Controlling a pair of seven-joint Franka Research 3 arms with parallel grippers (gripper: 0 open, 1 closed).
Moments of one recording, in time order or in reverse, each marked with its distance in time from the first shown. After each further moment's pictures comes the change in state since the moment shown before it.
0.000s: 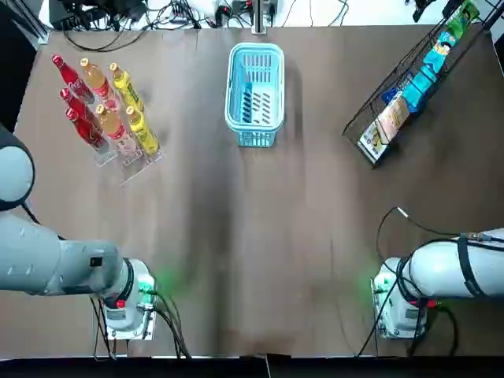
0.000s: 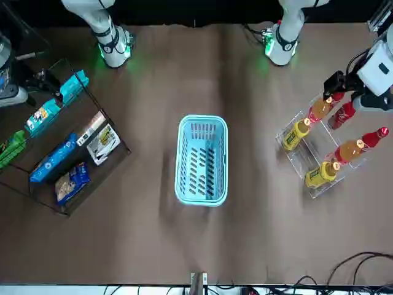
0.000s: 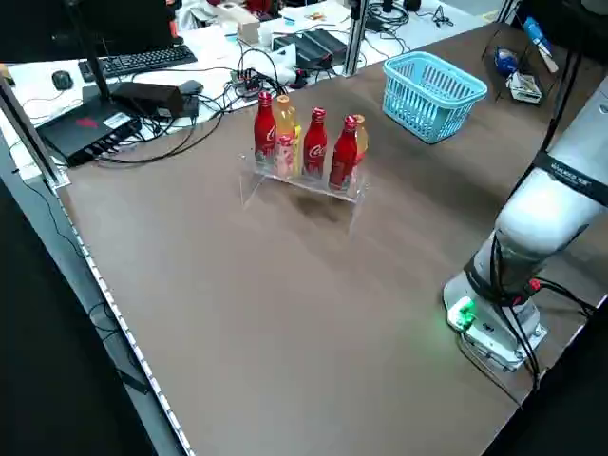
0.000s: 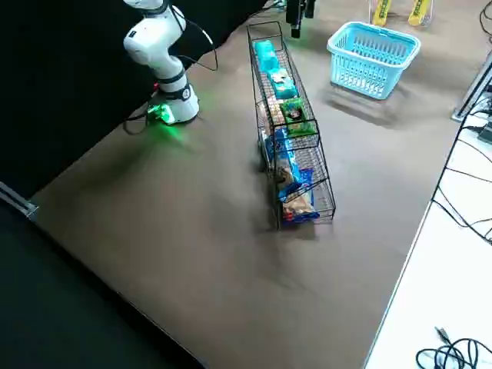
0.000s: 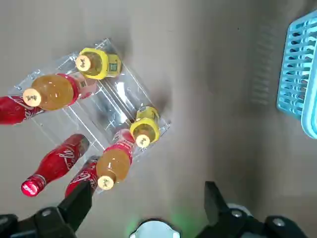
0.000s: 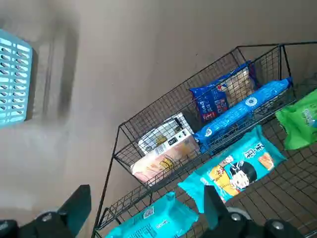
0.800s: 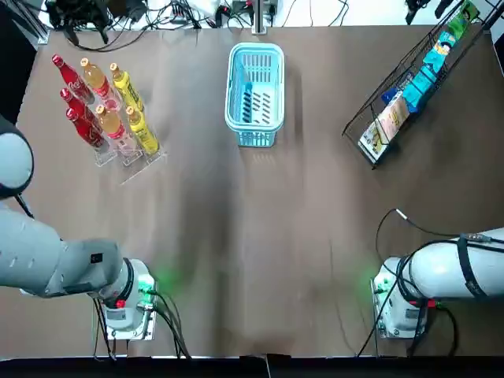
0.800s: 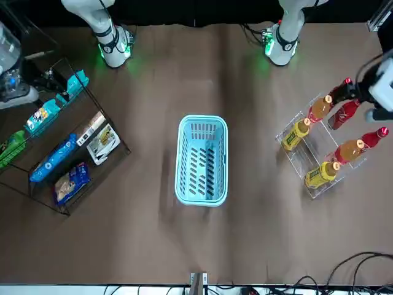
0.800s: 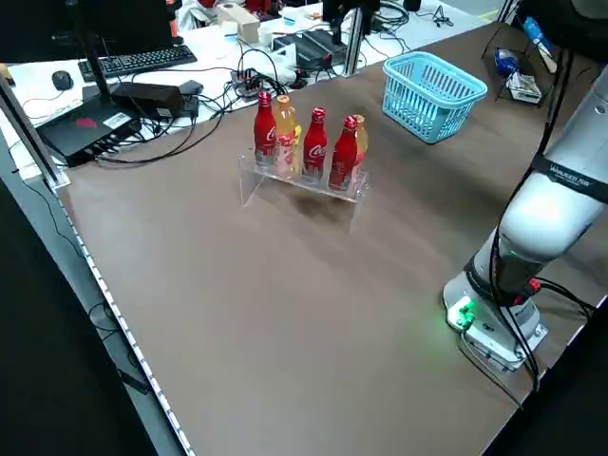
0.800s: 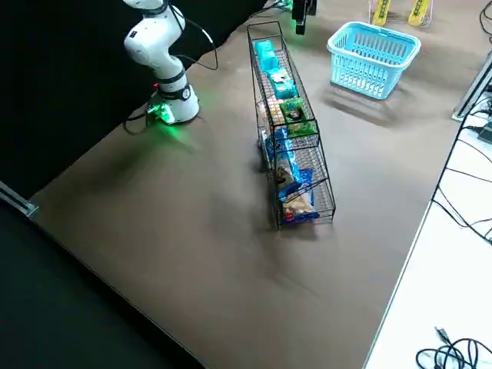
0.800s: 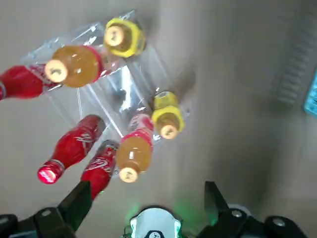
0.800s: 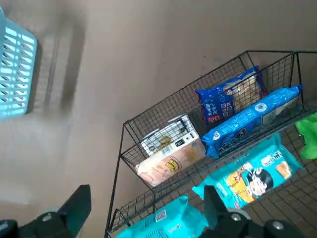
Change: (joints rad) left arm 0.074 0.032 0.023 -0.037 0.016 -0.024 -0.020; right arm 0.036 0.004 0.010 -0.003 -0.014 0.003 -0.003
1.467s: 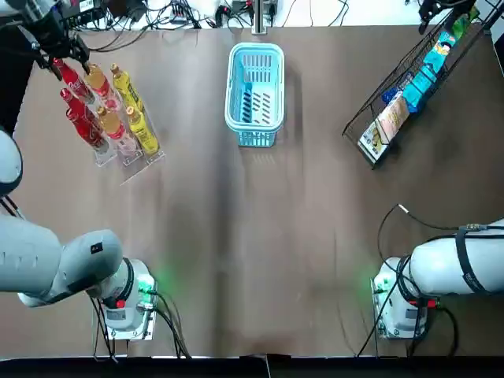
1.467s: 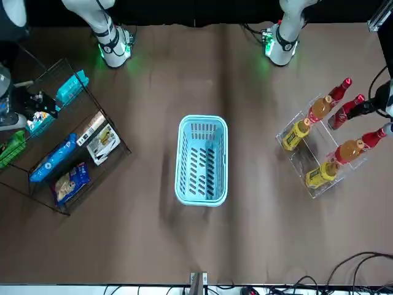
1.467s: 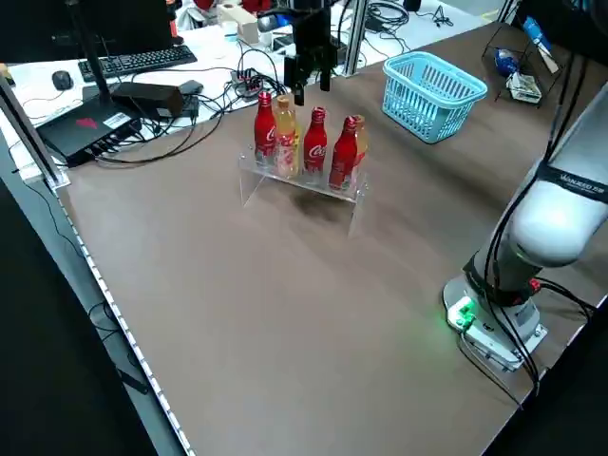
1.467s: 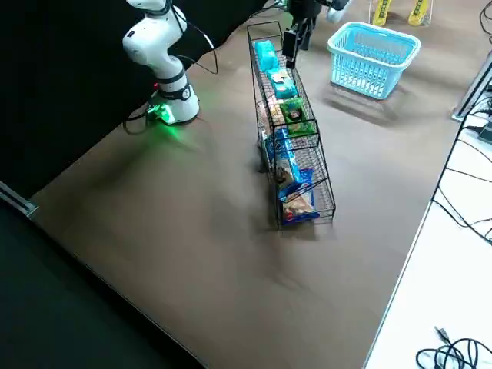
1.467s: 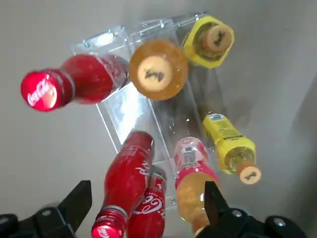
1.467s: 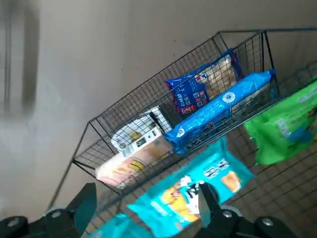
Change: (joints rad) left arm 0.218 -0.070 0.003 -0.338 0.029 0.331 0.040; right arm -0.103 0.085 -0.027 -0.002 -0.028 0.018 -0.090
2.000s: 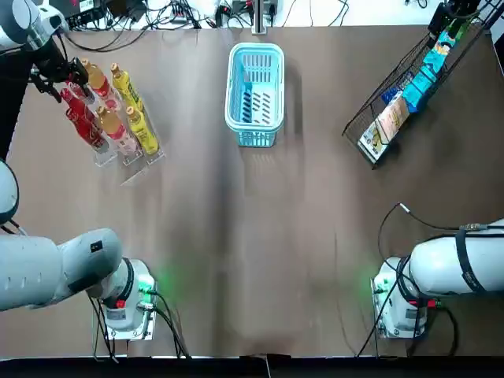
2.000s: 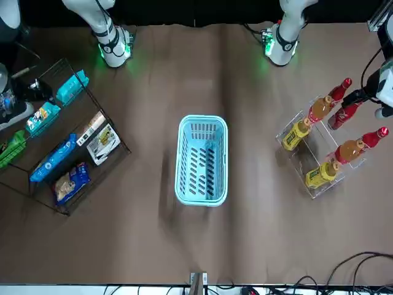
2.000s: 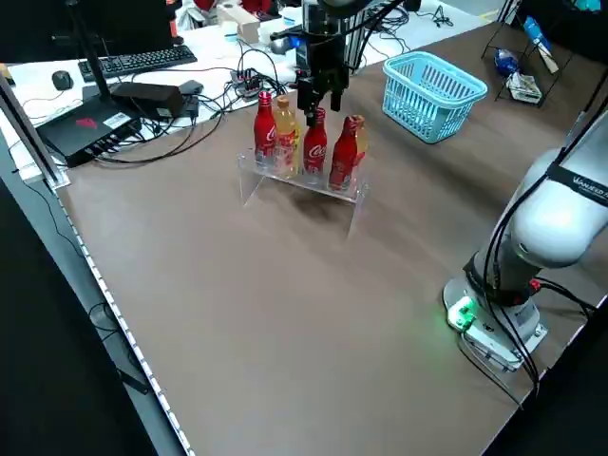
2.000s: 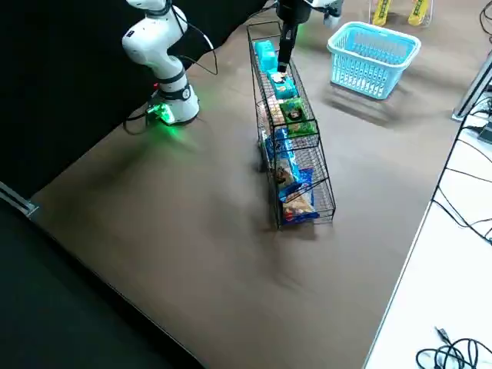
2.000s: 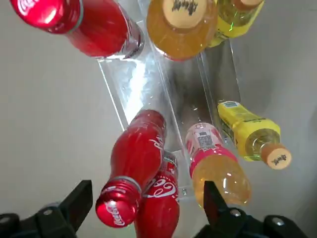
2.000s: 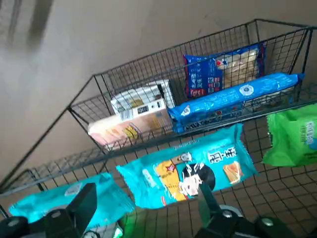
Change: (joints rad) left arm 0.031 -0.132 0.000 -0.204 0.000 0.089 0.005; right arm -0.021 0.000 0.004 0.000 -0.013 -0.106 -0.289
